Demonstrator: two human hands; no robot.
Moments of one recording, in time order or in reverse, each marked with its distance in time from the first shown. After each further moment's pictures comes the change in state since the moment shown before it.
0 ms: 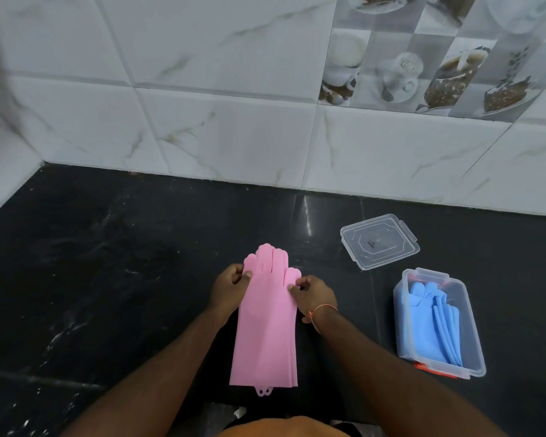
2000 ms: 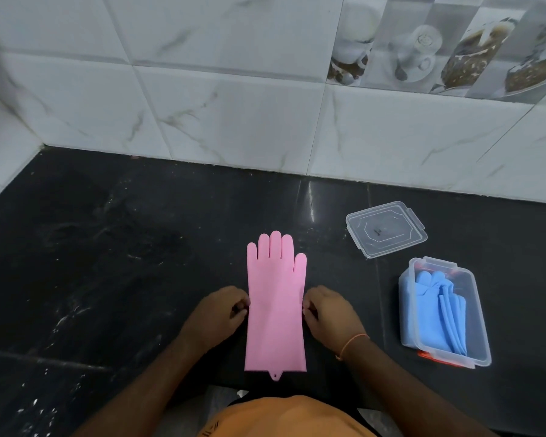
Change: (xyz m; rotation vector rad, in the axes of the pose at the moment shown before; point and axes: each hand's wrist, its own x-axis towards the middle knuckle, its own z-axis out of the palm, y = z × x) left_hand -0.057 -0.045 -0.041 0.740 -0.203 0.405; right_hand -0.051 0.048 -0.024 -0.539 -0.027 -0.584
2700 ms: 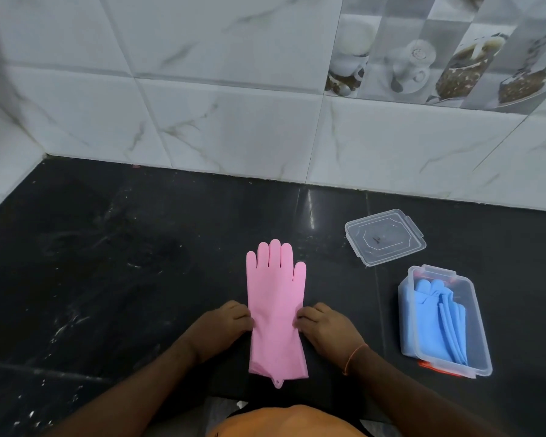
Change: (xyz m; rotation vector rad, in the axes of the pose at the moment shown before) left_hand 0.082 0.134 0.021 0.330 0.356 -0.140; right_hand 0.001 0.024 0.020 -0.320 0.059 -0.495
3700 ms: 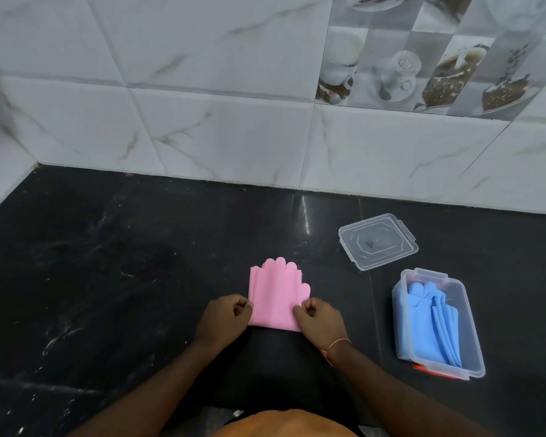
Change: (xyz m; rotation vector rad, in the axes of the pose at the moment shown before) left_hand -0.036 -0.120 0.017 -0.506 -0.309 -0.159; right_hand 0.033 -0.015 -0.012 0.766 0.059 0.988
